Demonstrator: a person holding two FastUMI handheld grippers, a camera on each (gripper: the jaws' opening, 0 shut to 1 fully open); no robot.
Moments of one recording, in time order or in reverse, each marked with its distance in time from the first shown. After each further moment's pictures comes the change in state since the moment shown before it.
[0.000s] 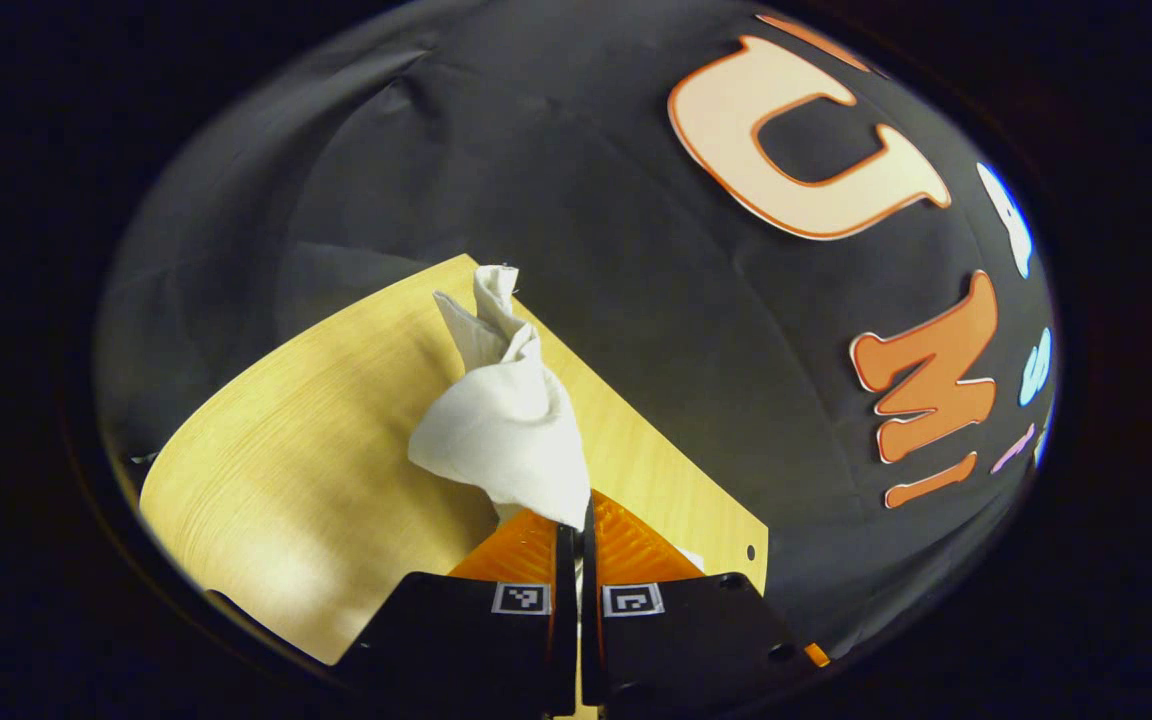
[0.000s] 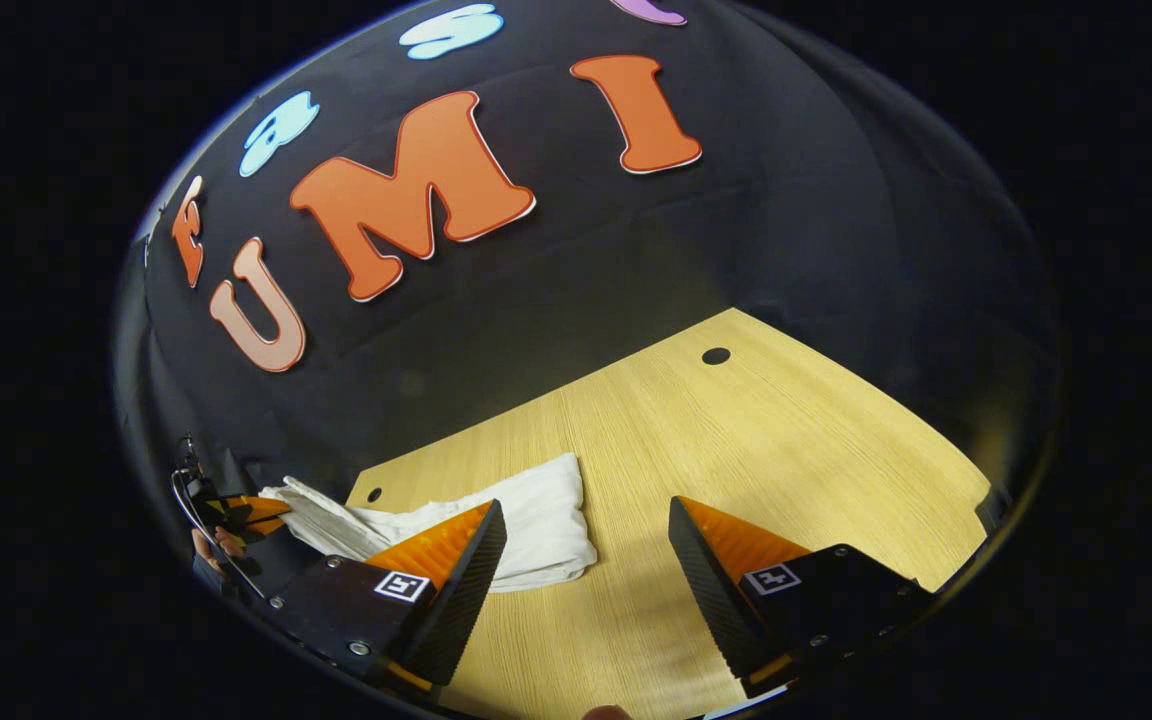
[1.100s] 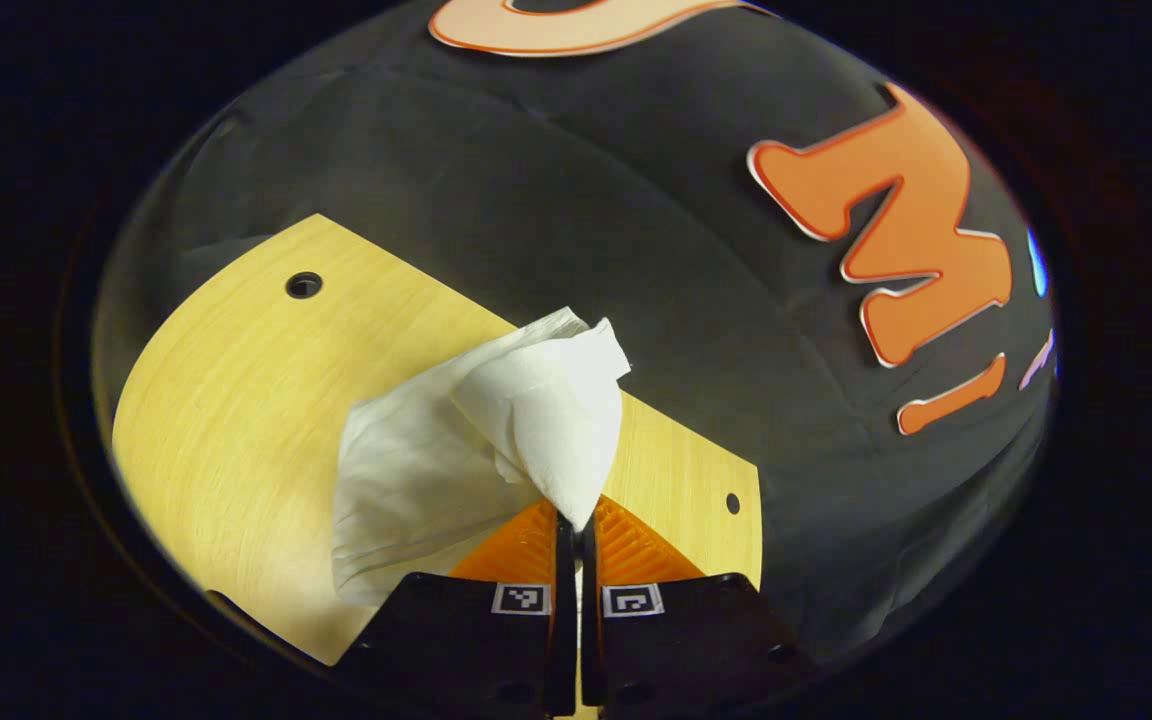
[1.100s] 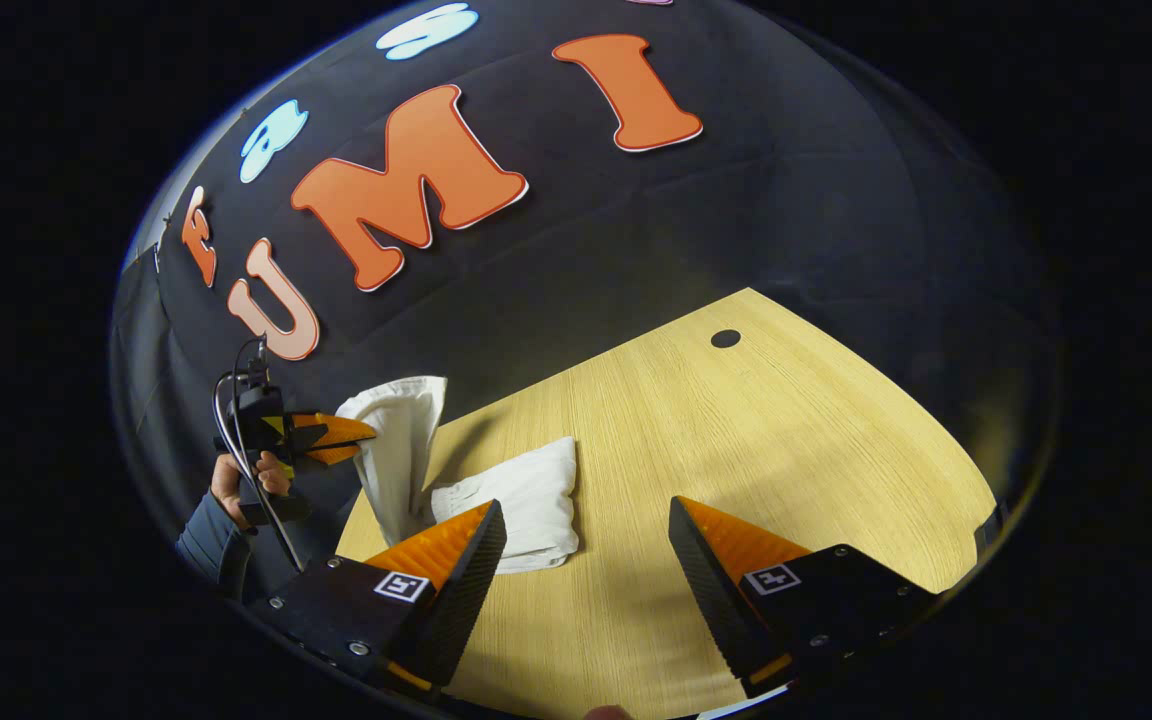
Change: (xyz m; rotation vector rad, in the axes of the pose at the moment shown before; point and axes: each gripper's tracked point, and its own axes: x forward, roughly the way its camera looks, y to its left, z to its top) left arm 0.113 -0.191 -0.121 0.194 0.179 -0.015; right arm 0.008 -0.039 -0.004 -0.006 0.101 0.093
